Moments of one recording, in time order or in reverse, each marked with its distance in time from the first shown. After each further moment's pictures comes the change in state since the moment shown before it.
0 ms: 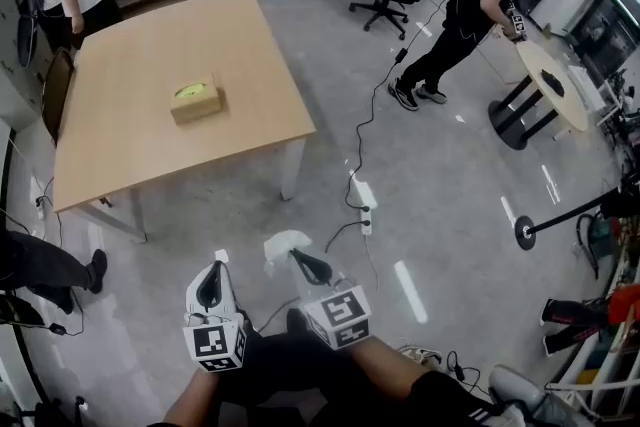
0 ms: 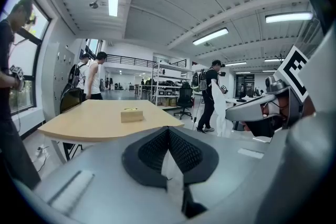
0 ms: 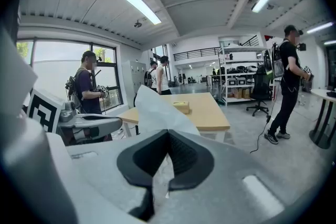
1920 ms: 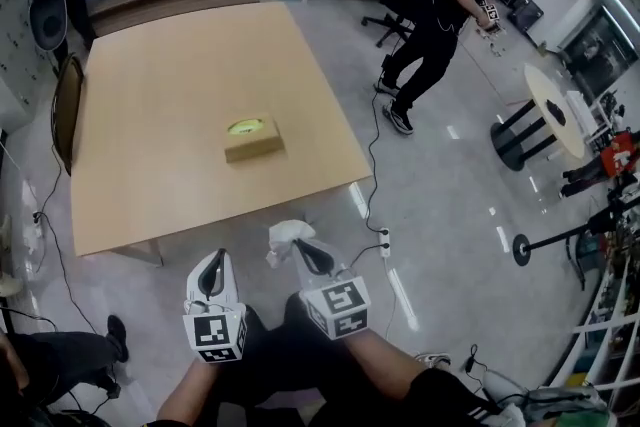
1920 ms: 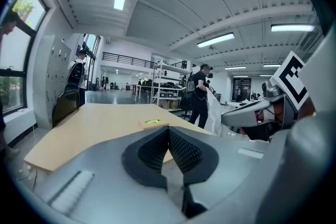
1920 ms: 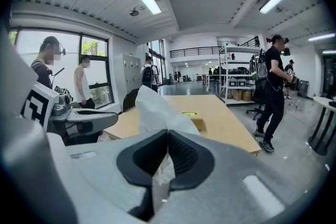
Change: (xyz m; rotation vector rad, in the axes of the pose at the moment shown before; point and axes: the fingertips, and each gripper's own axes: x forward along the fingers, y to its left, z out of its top) left arm 0.097 0.189 0.066 -0.017 -0.005 -0.062; right arm 0.196 0.051 0.093 -0.013 0.039 -0.080
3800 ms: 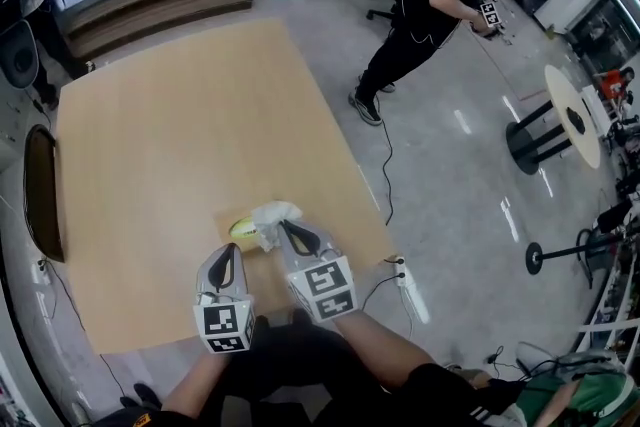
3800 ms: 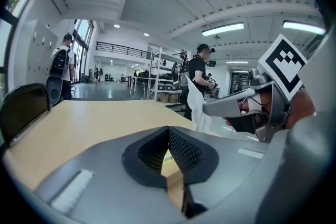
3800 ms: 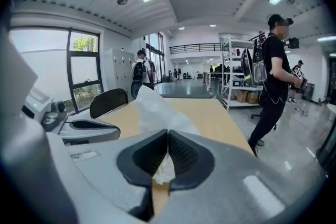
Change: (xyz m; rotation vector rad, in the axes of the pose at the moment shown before) left arm 0.254 0.067 0.041 -0.004 0.103 -0.052; right arm 0.237 -0.117 0.102 -0.021 0.036 0.003
